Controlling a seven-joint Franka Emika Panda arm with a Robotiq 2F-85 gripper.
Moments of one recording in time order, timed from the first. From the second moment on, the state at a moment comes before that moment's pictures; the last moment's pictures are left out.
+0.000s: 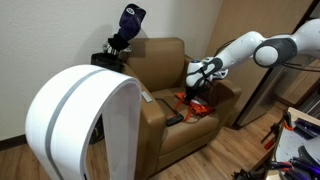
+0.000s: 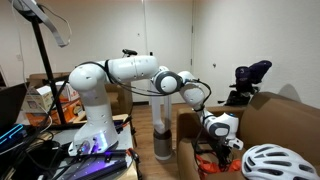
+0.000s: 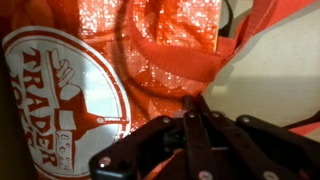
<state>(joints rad) -0.12 1.46 -0.10 -1.11 0.07 2.46 0.00</state>
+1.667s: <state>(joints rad) -0.02 1.18 0.10 -1.30 0.12 2.33 -0.01</state>
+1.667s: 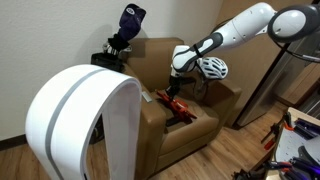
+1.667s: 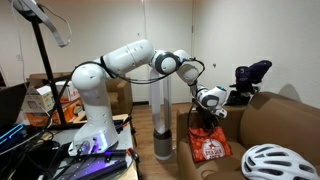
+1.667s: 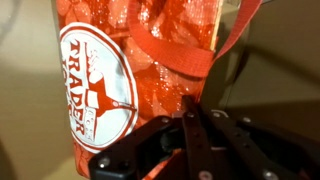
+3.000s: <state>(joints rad) -0.03 1.32 0.17 -1.06 0.13 2.13 -0.04</state>
